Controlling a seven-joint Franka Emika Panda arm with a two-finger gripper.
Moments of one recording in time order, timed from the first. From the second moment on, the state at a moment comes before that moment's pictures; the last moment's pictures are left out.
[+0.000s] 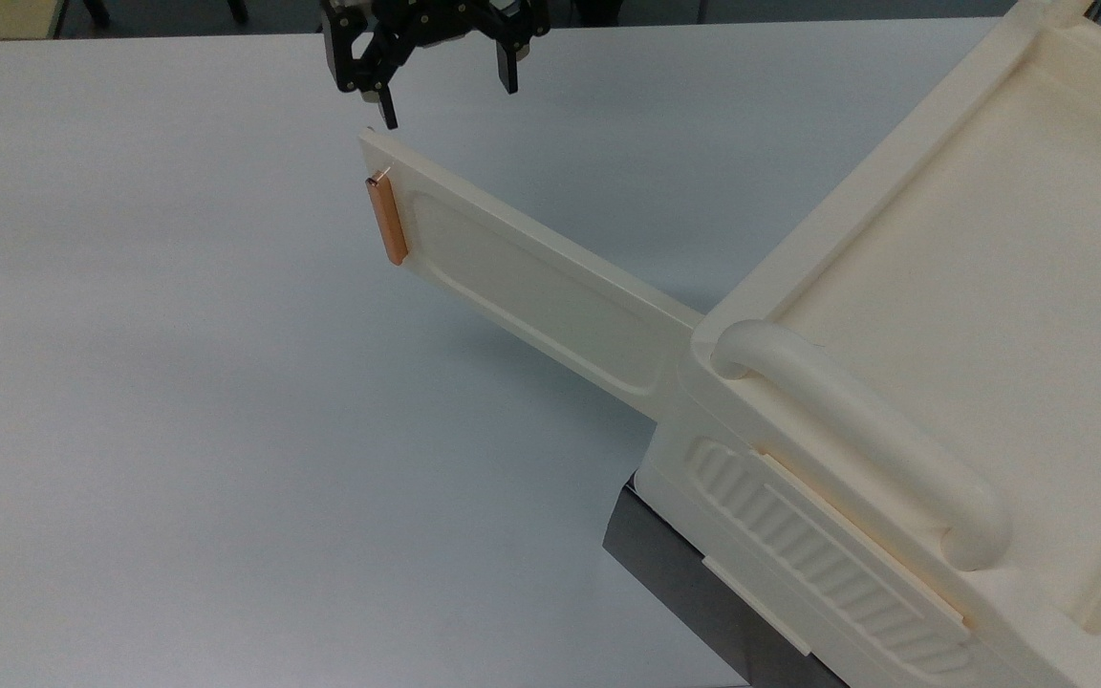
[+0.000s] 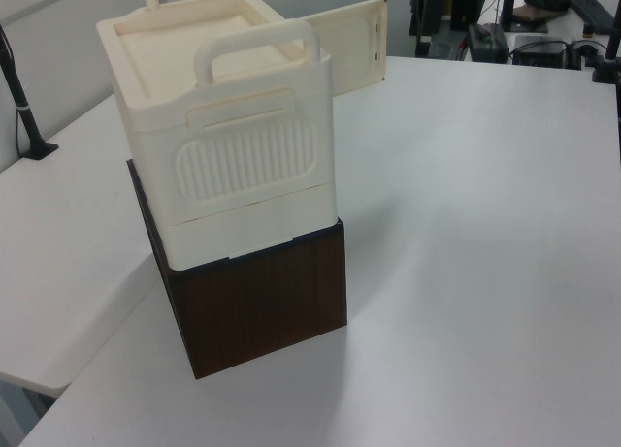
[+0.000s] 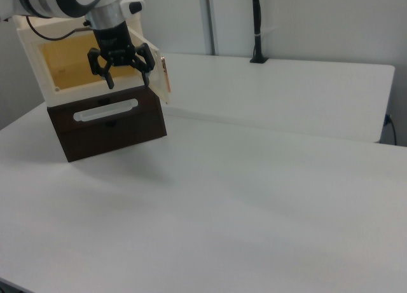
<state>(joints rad) 0.03 0.15 0.03 -1.41 0.01 1.69 -0.36</state>
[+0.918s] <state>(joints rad) -0.03 0.14 0.03 -1.44 -0.14 1.55 -0.07</state>
